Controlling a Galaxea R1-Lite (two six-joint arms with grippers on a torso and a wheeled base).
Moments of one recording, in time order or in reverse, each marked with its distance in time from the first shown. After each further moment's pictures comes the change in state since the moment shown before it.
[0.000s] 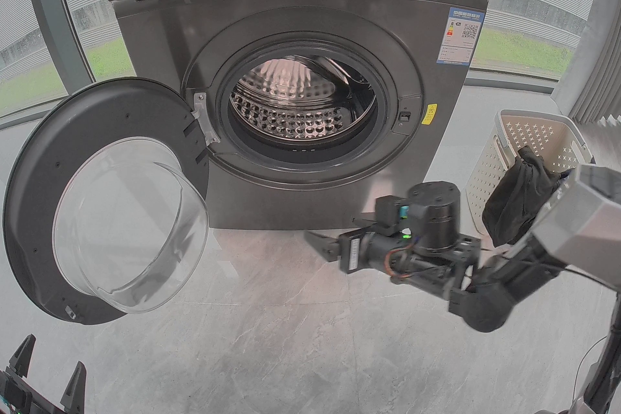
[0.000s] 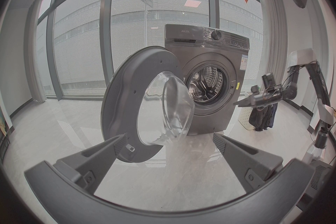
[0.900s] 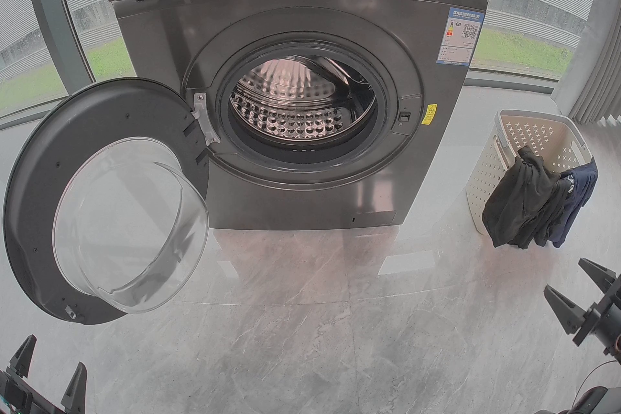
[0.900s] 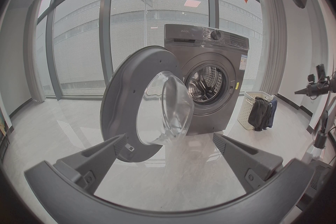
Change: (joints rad) left arm -0.002 0.000 0.000 0.003 -0.004 -0.001; right arm -0.433 -1.297 0.866 0.303 0.022 -0.246
